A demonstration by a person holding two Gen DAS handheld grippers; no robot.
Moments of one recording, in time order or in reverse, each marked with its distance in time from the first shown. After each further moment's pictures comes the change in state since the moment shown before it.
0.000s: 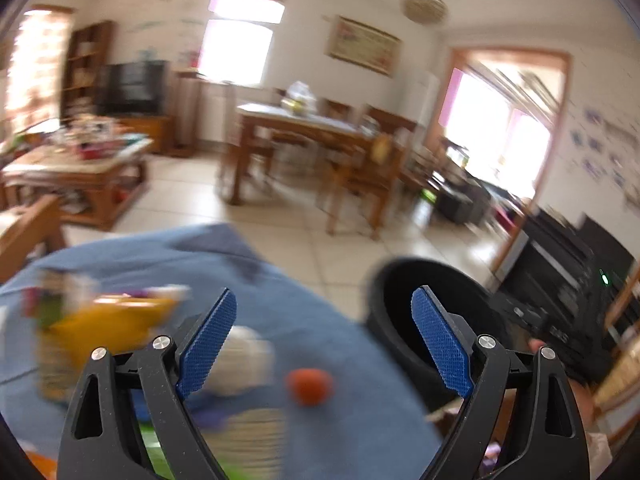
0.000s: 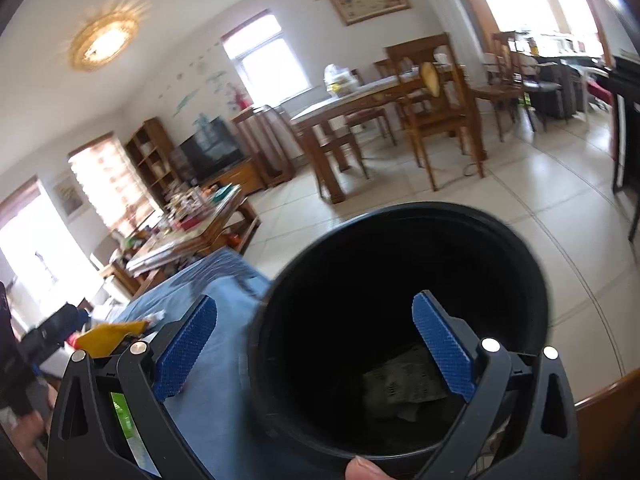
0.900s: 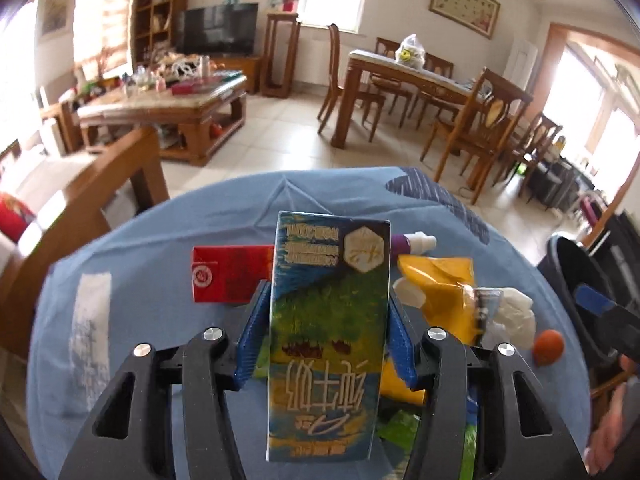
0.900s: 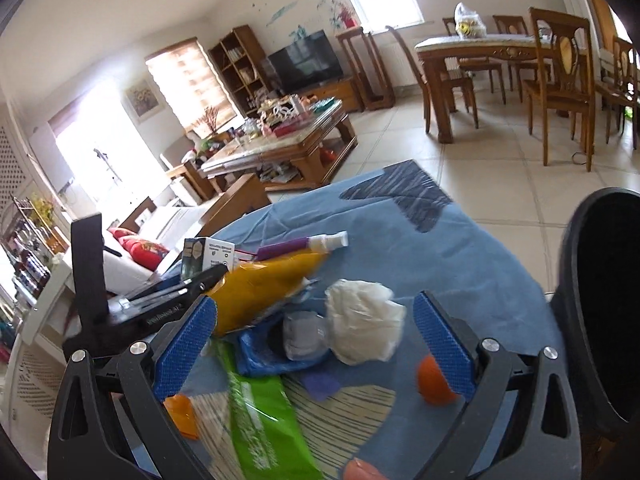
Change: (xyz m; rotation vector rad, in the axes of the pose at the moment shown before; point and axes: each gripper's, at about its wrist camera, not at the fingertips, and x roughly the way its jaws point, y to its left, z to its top) left arm 0.012 0.185 -0.004 -0.110 0.230 0.244; right arm 0.087 0.218 -0.041 -0.173 0.310 0.247
